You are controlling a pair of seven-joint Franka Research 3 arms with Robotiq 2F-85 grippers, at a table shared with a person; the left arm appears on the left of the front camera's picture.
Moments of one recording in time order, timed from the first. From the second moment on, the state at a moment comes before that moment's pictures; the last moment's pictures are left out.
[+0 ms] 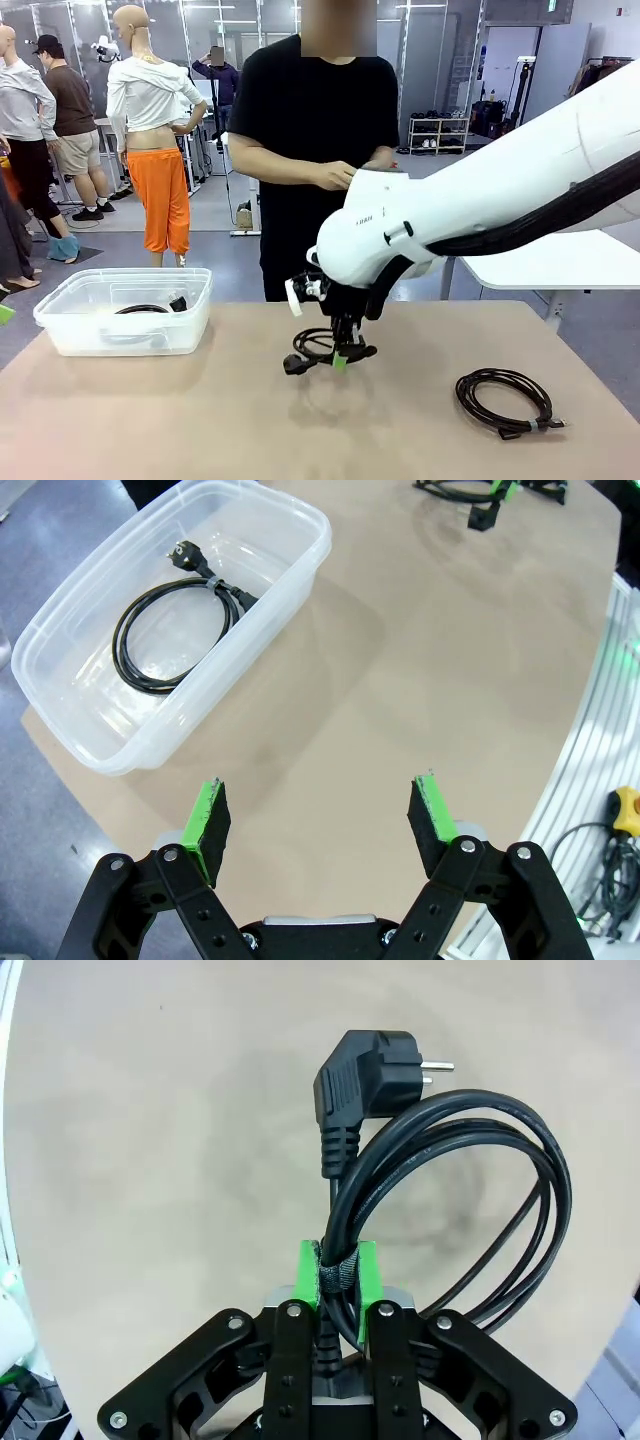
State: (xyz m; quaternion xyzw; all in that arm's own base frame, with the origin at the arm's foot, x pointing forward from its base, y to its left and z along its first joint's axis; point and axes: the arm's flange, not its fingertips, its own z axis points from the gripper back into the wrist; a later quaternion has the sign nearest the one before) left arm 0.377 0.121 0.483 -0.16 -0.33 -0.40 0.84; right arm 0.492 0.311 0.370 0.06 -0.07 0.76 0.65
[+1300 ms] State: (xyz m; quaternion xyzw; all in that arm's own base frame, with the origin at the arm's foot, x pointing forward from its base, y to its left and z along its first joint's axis) left arm 0.387 -0.006 0.503 -0.18 -0.27 -0.44 0.84; right arm 0.488 0.179 0.410 0.17 -0.16 0.67 0.70
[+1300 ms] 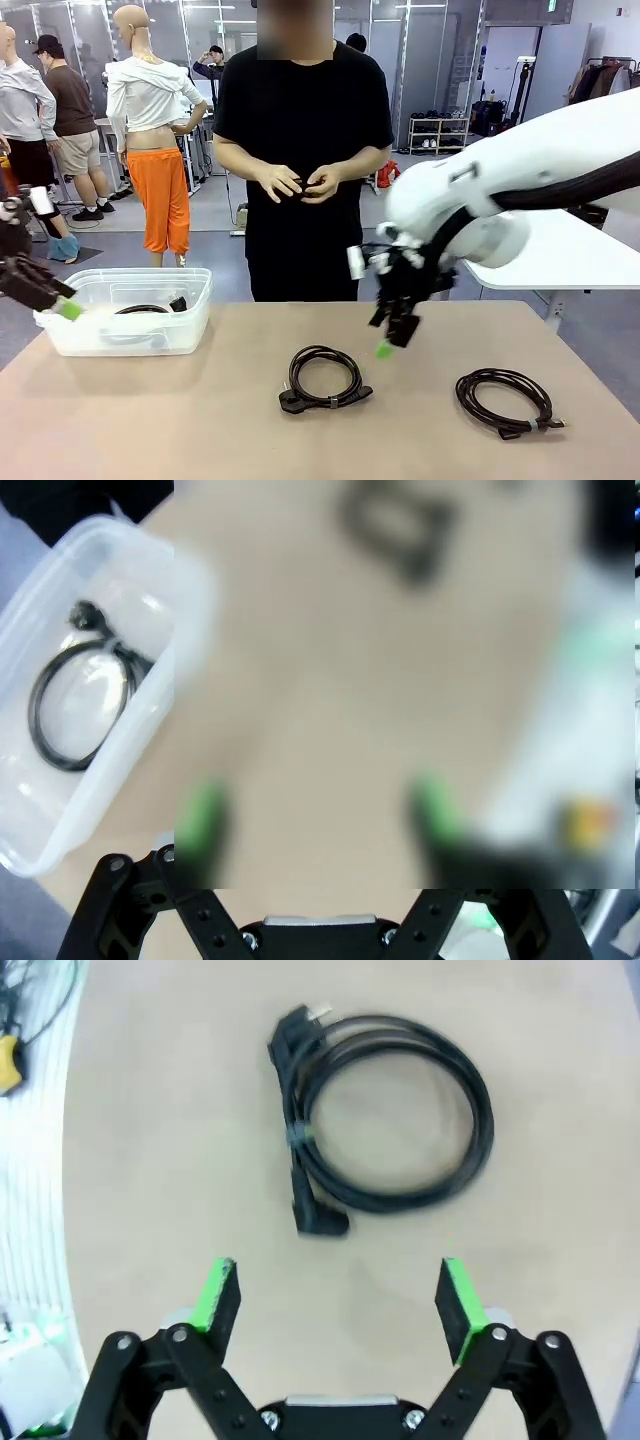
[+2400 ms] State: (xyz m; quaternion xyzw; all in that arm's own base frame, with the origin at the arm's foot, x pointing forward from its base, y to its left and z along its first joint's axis) left arm 0.367 -0.381 0.428 -0.04 -0.19 -0.48 0.85; right arm 0.337 -0.238 0.402 0.24 -0.44 0.43 0.75
